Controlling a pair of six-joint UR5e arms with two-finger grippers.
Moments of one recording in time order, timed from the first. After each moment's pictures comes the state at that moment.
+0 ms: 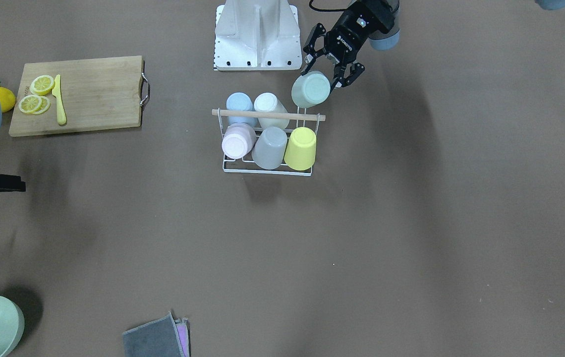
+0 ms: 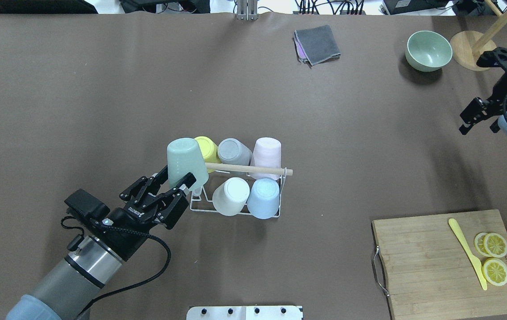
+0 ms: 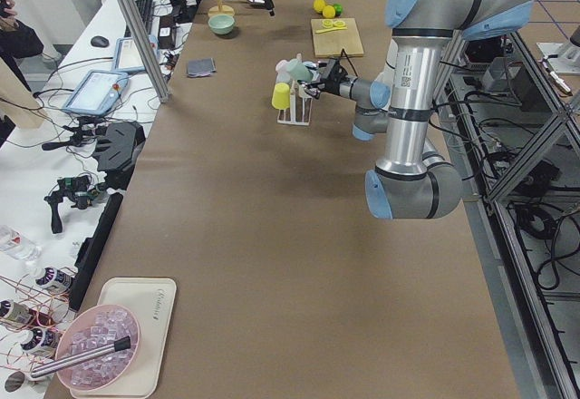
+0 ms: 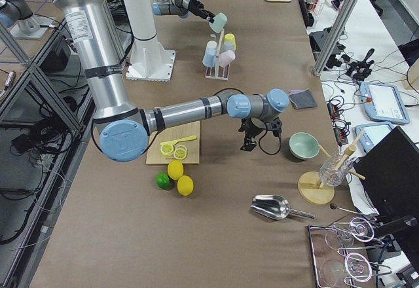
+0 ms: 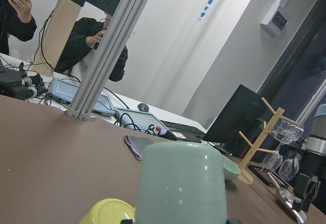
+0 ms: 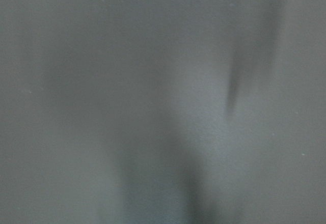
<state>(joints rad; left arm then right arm) -0.08 -1.82 -1.79 -3.11 -0.70 -0.81 1.20 -1.38 1.55 -1.70 2.43 0.17</state>
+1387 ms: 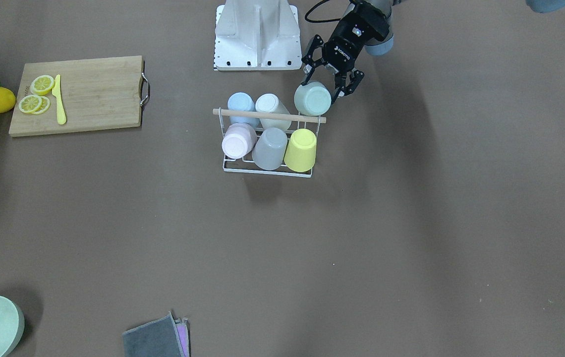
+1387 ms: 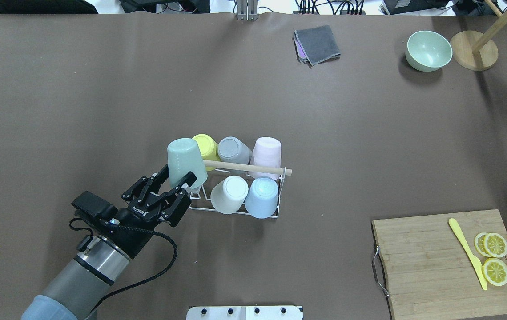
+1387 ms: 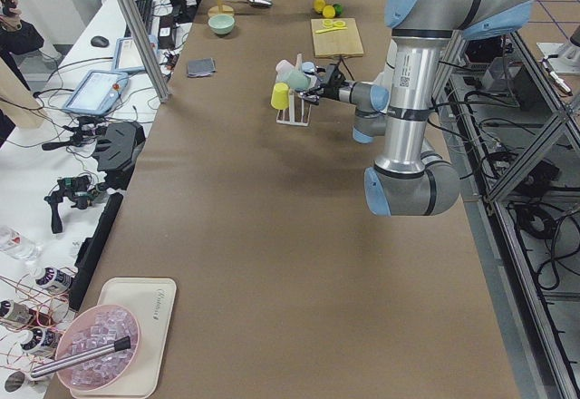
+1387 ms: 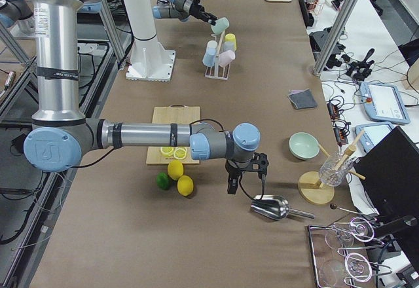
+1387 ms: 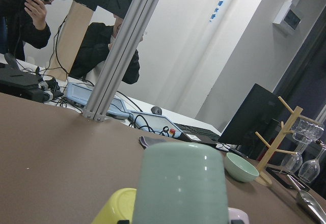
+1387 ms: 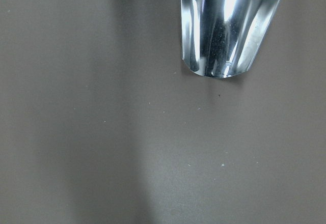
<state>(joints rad) -0.08 -1.85 -1.73 -3.11 -0.59 -0.82 1.39 -1.60 1.60 -1.47 2.33 0.26</state>
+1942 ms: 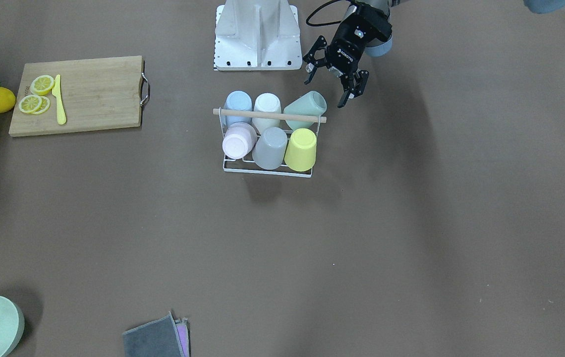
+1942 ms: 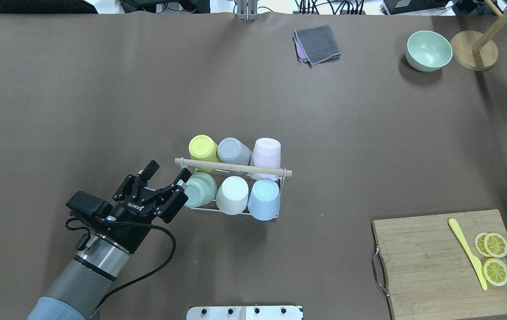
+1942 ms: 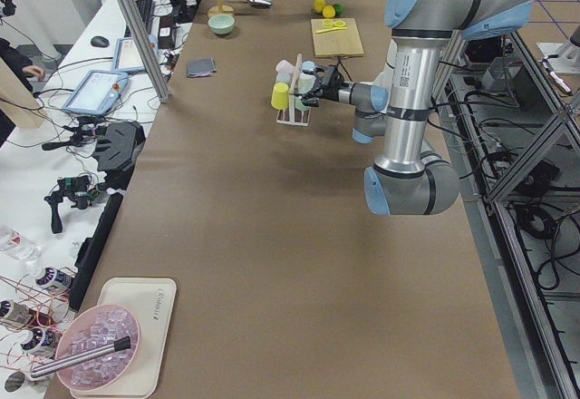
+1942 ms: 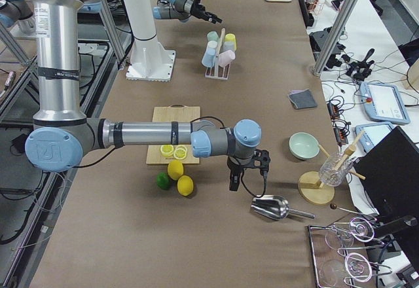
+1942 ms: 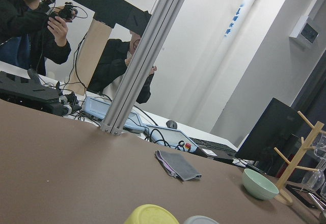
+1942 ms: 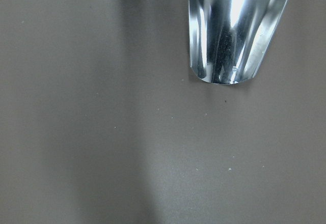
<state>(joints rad) -0.08 -1.85 -1.73 -3.11 -0.56 -0.83 1.39 -1.60 1.61 -1.47 2.33 0.28</state>
